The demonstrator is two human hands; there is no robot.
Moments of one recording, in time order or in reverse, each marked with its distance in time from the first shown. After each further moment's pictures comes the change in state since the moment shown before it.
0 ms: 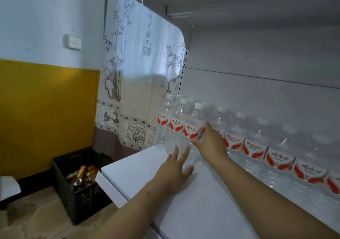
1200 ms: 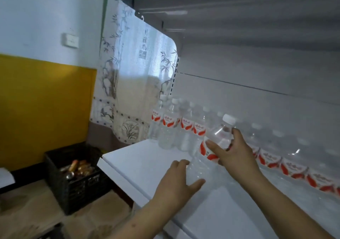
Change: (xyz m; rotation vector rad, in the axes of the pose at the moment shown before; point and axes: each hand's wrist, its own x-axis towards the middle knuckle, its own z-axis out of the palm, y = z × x) left_hand -0.129 0.091 -0.018 -0.338 0.170 0.011; right_hand -0.138 0.007 -0.125 0.412 0.055 0.040
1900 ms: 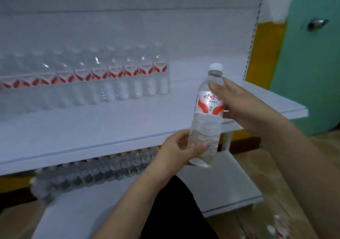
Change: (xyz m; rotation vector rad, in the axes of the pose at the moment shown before) left_hand -0.259 0.196 0.152 -0.714 -1.019 0.138; right_hand -0.342 0.049 -0.290 0.236 0.357 0.472
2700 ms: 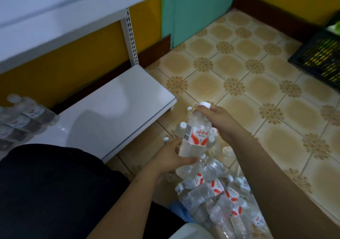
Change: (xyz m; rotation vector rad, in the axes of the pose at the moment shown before) left_hand 0.027 -0.256 0.245 0.338 -0.774 -0.468; right_hand -0.169 0.353 -0.155 0.136 0.559 0.749
